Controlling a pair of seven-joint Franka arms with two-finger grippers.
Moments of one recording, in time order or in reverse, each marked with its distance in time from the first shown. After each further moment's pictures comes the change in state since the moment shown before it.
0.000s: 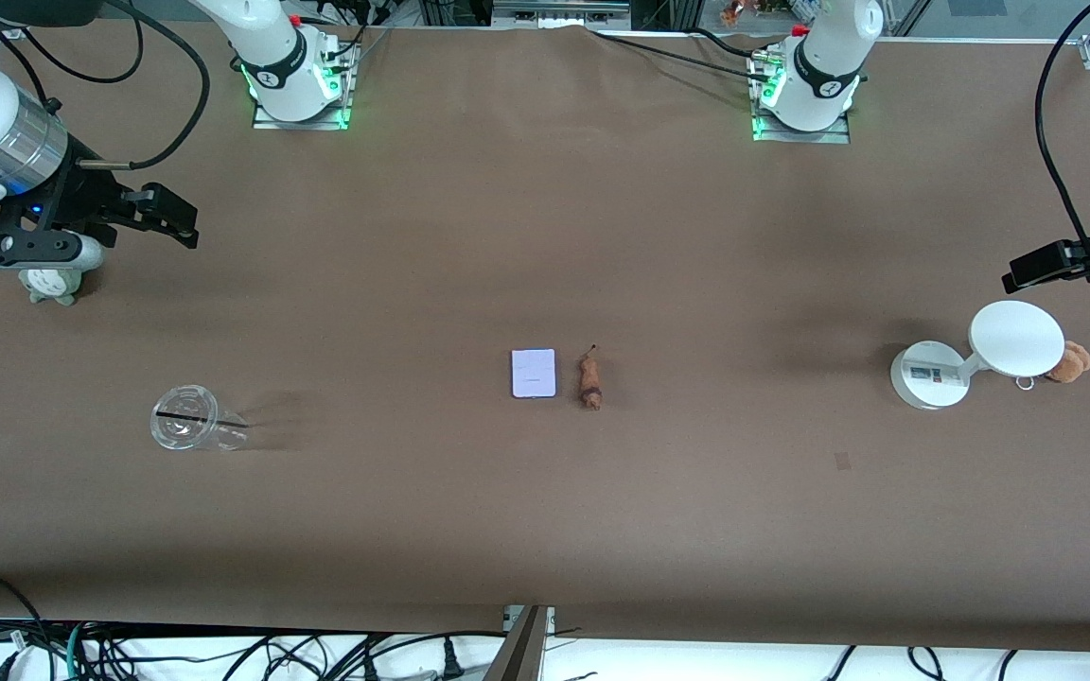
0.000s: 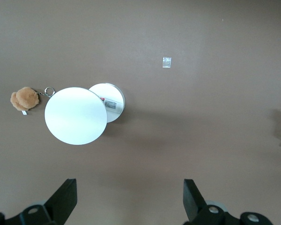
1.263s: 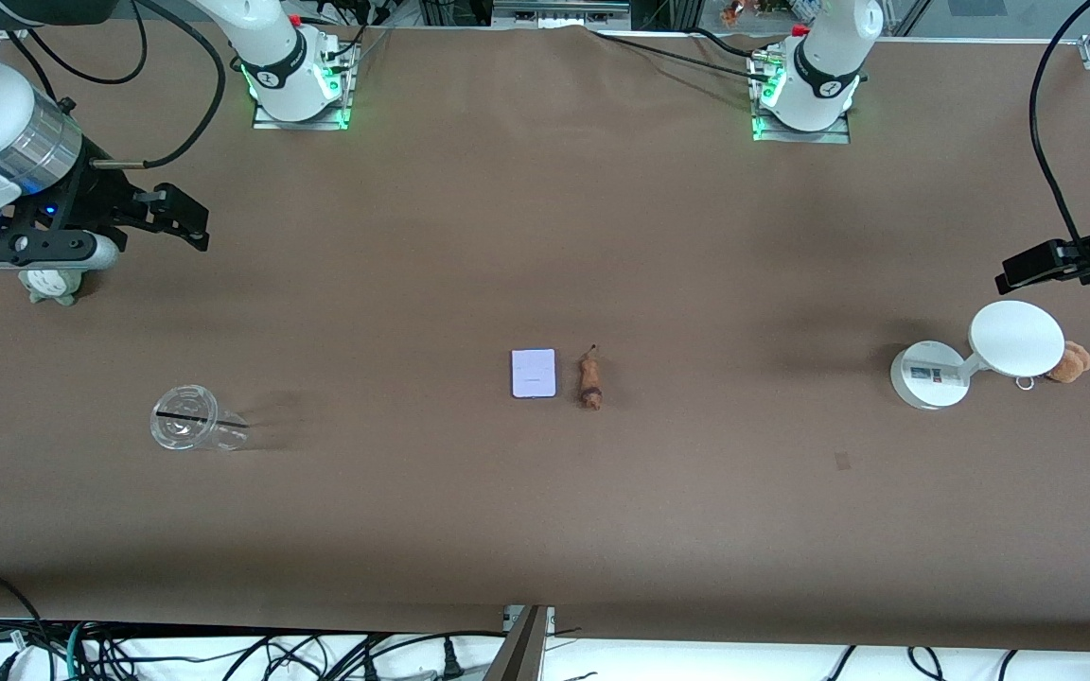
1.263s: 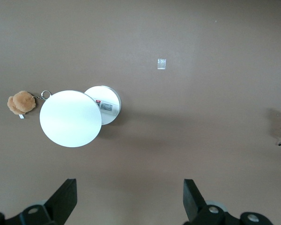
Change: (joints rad) left arm -0.009 0.004 -0.012 0.013 0.000 0.000 0.000; right arm 0.013 0.002 0.010 0.000 0.000 0.023 0.000
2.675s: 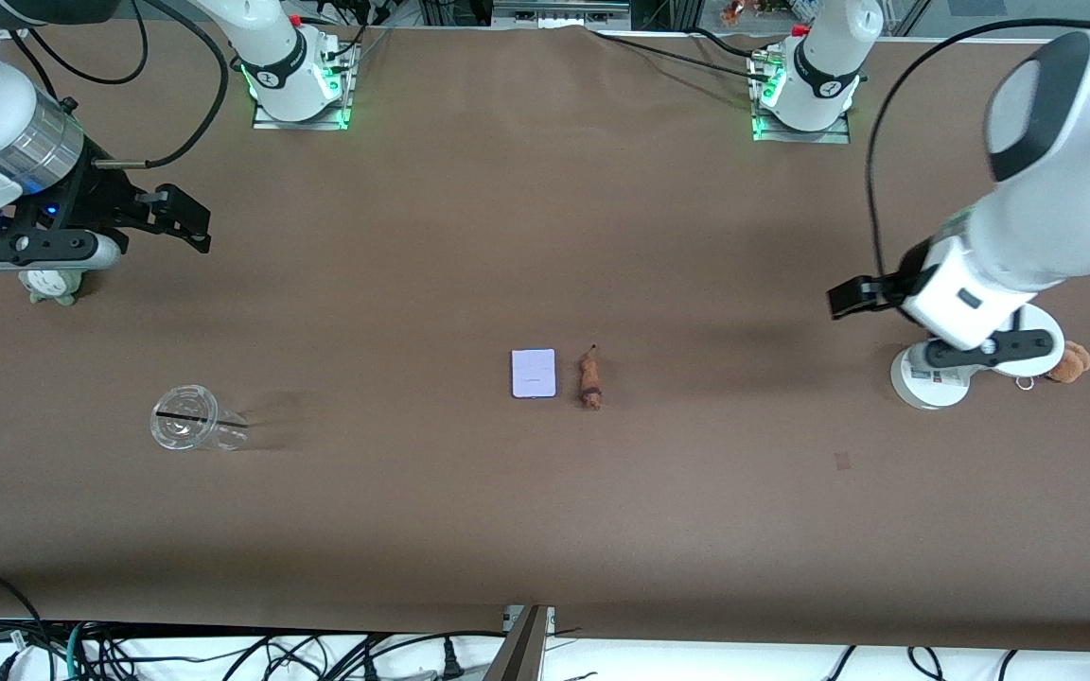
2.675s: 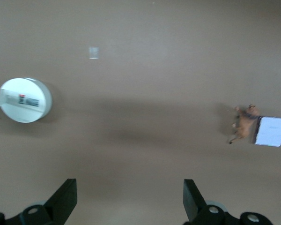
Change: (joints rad) left arm -0.261 0.114 -0.012 0.001 -0.057 0.104 -0.283; right arm 0.004 0.000 -0.001 0.001 0.000 0.014 0.000
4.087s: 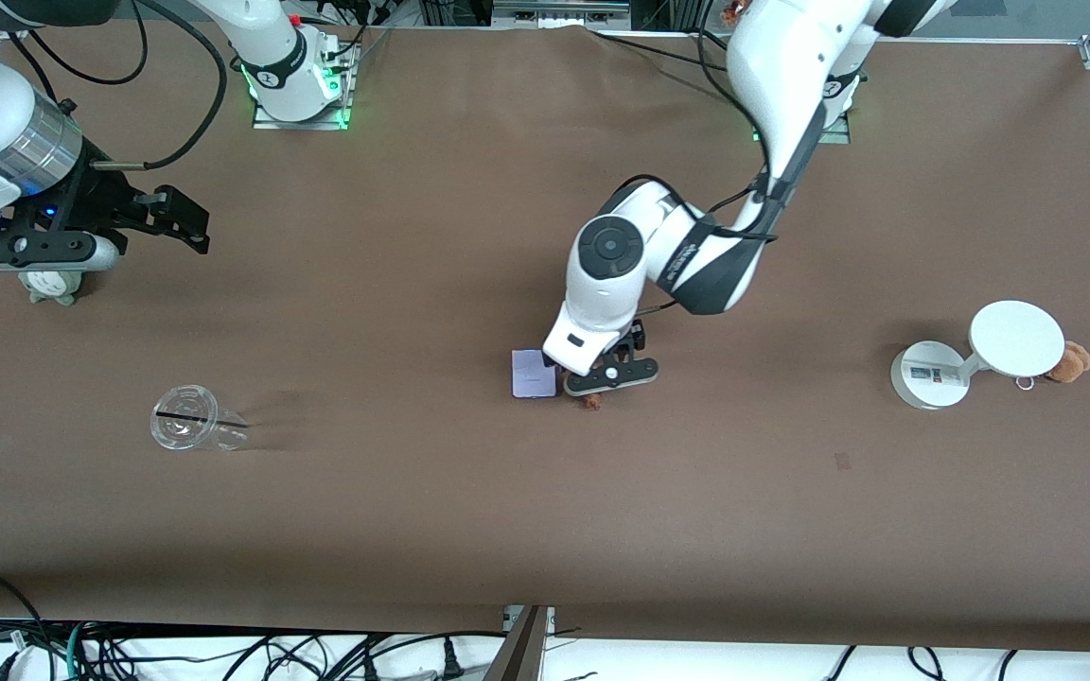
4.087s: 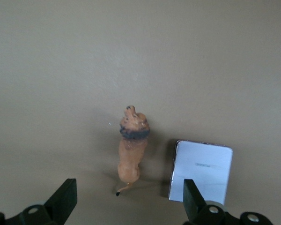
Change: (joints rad) left arm -0.457 0.450 0.011 0.000 0.161 0.583 -0.526; right arm -0.001 0.002 -0.002 0.000 0.000 0.000 0.000
